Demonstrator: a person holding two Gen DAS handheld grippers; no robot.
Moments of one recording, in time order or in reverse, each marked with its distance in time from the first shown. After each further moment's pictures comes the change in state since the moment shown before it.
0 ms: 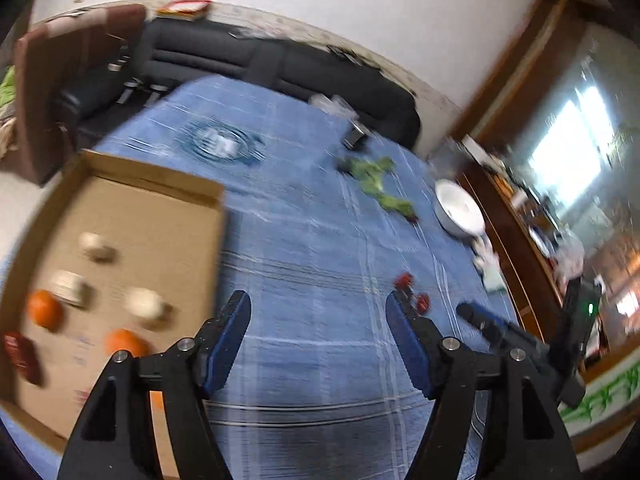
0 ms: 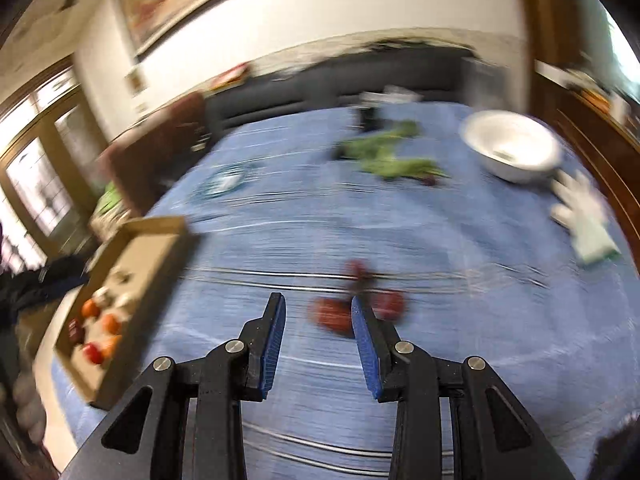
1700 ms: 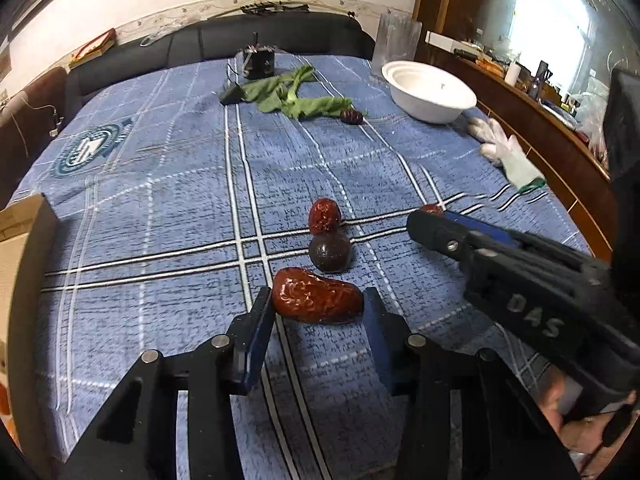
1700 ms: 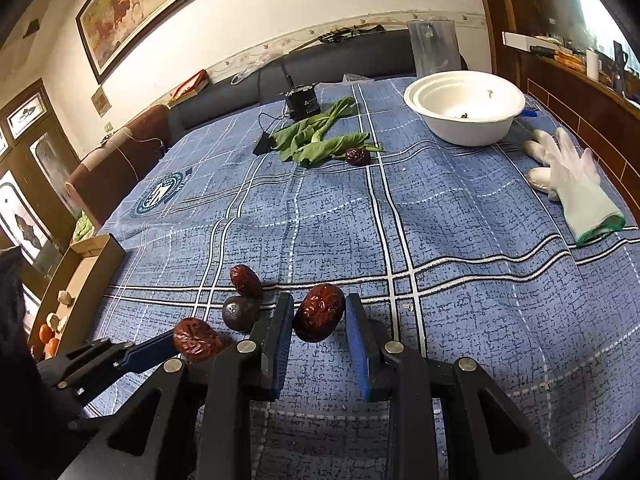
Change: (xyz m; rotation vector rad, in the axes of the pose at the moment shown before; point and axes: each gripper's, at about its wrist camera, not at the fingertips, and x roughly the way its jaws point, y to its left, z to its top) left arm 0.150 -0.125 -0.051 0.344 0.104 0.119; right arm 0.051 -0.058 -0.001 0.064 -0.007 -0.034
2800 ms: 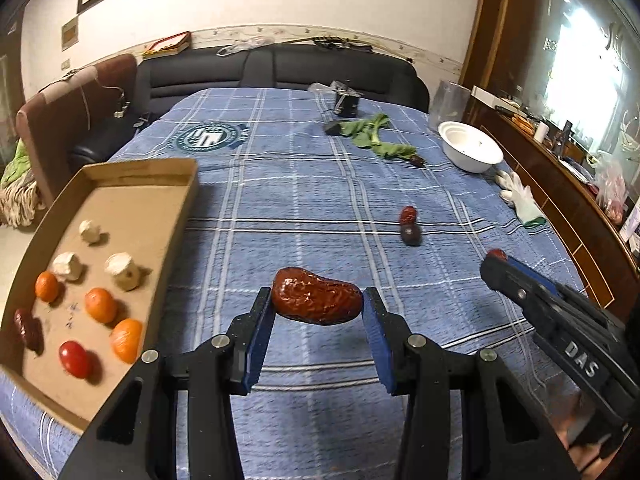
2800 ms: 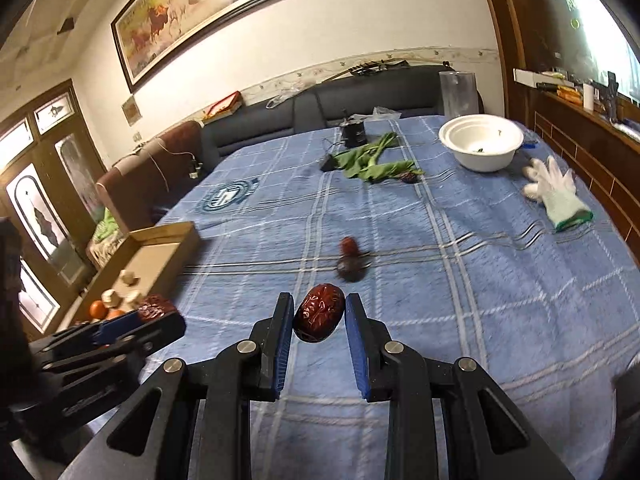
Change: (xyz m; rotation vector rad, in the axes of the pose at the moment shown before) left arm -0.119 0.069 -0.056 -0.160 -0.112 0.110; right arm -0.089 0.076 -0.049 -0.043 -0.107 0.057
